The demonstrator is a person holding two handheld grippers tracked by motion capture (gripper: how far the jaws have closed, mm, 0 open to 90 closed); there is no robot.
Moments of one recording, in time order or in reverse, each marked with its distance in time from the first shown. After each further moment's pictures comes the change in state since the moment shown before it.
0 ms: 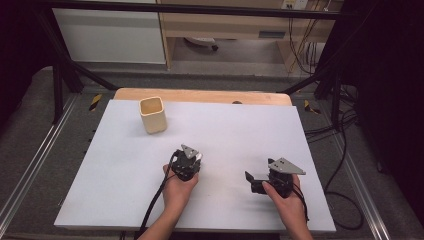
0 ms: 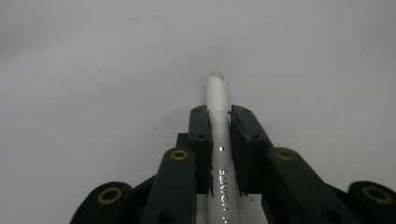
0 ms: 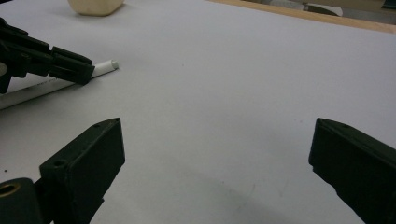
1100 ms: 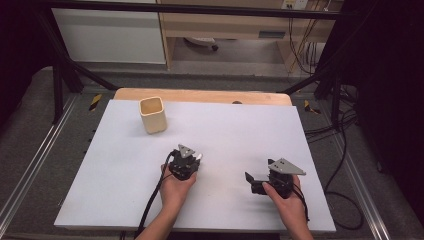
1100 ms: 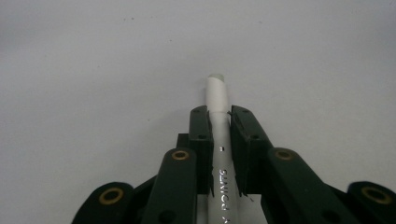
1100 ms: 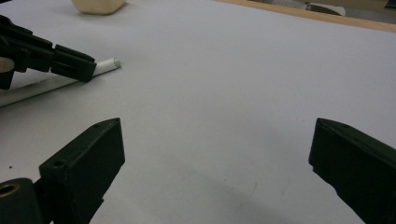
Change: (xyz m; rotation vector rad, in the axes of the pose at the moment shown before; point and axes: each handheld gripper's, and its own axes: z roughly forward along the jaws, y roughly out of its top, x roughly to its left) left arm 0.009 -0.003 -0.001 -0.026 -0.062 -0.029; right arm 0.000 0.000 -0.001 0.001 0.007 -0.006
